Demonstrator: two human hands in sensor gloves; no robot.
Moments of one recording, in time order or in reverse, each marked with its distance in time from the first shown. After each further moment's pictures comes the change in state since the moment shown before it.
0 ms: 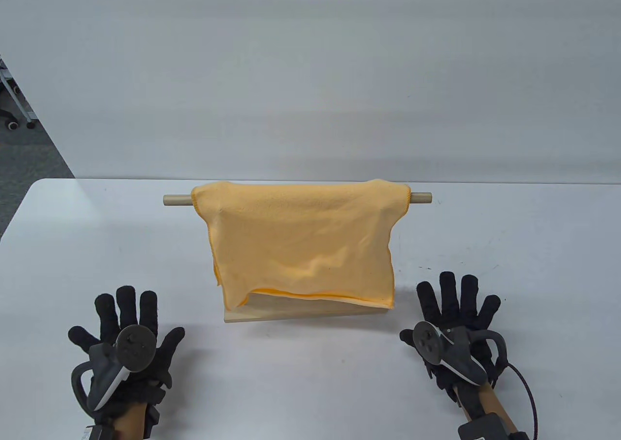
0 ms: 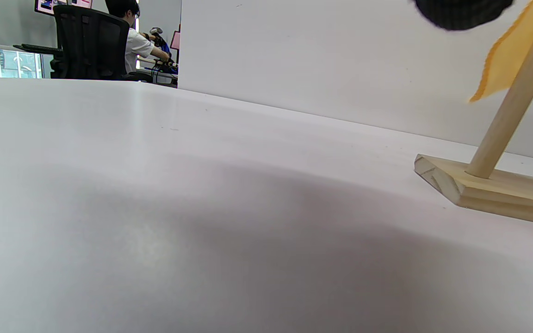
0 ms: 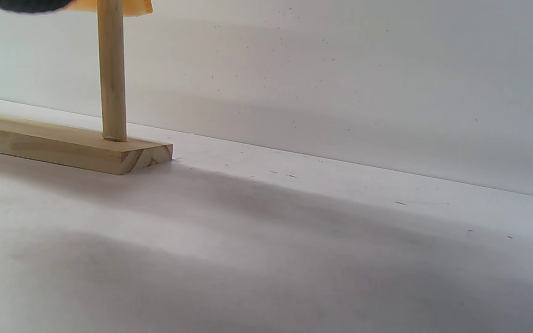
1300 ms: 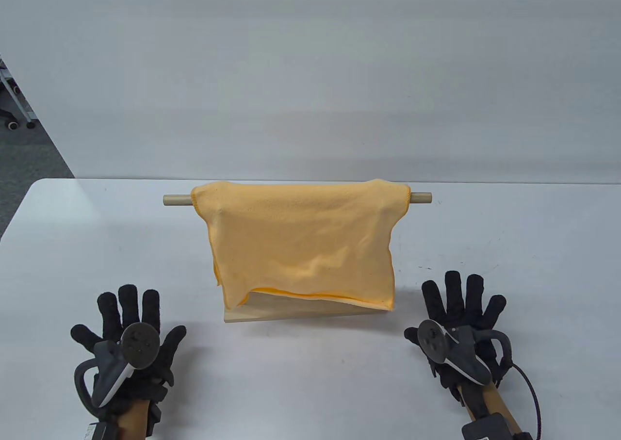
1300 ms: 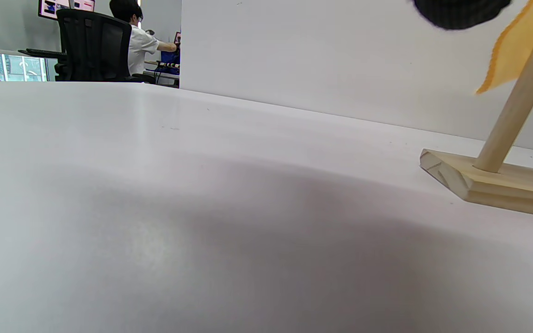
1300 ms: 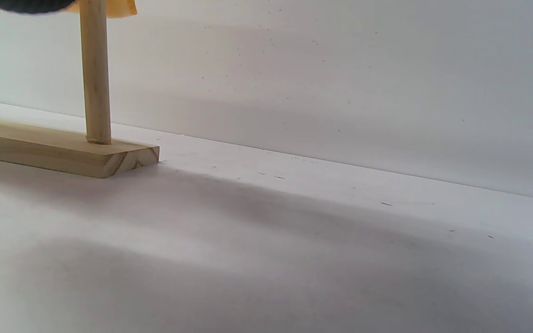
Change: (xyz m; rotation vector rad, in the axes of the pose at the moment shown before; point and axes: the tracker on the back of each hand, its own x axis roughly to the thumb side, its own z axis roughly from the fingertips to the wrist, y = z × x) left_hand 0.003 -0.003 -0.005 -0.004 0.010 -0.017; right_hand -0.007 0.000 0.000 0.001 0.021 0.005
